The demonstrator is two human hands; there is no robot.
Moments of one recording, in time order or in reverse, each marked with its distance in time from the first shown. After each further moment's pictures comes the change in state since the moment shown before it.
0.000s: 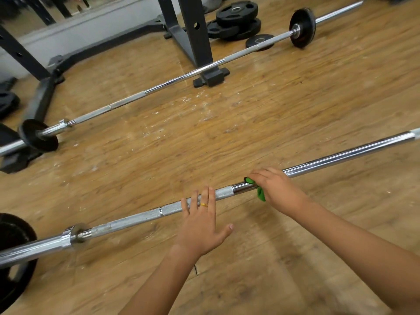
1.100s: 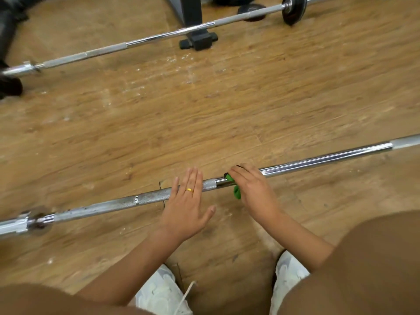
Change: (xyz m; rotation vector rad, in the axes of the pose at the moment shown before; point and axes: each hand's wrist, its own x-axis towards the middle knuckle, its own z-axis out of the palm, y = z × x) left_hand -0.085 0.053 0.049 0.045 0.270 0.089; right_hand -0.117 -0.081 -0.023 -0.026 -0.008 0.079
